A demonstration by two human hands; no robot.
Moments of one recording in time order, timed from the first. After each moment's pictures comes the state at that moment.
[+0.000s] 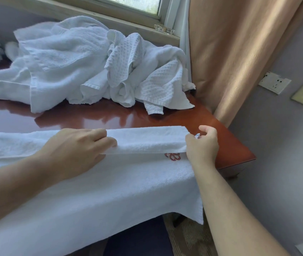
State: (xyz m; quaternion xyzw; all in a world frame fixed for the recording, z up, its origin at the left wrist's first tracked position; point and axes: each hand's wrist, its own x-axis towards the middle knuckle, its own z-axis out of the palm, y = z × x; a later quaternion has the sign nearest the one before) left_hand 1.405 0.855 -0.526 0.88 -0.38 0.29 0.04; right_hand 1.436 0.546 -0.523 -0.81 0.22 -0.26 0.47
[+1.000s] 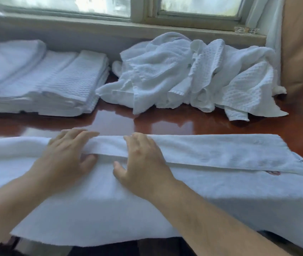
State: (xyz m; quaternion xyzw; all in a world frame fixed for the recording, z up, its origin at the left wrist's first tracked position) left_hand 1.295 1.031 -0.533 0.98 0.09 0.13 0.10; right_hand 1.349 0.829 -0.530 -0.91 -0.33 -0.07 0.24
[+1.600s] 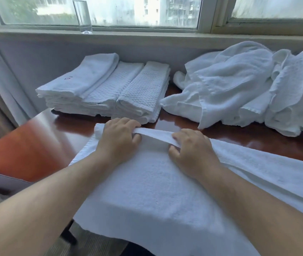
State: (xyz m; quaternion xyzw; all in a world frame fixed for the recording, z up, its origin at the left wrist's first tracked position) left_hand 1.349 1.104 -0.533 0.96 0.16 0.22 0.10; right_hand 1.428 0.894 -0.531 -0.92 -0.34 -0.09 0.17
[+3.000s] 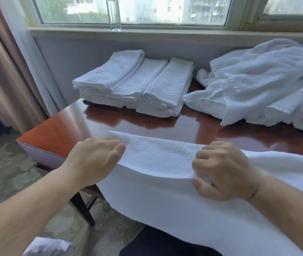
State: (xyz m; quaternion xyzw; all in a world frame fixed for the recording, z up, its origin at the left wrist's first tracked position) left_hand 1.192 1.115 -0.509 0.97 0.15 0.16 0.05; right_hand 1.385 0.847 -0.504 -0.69 -0.70 -0.17 0.11
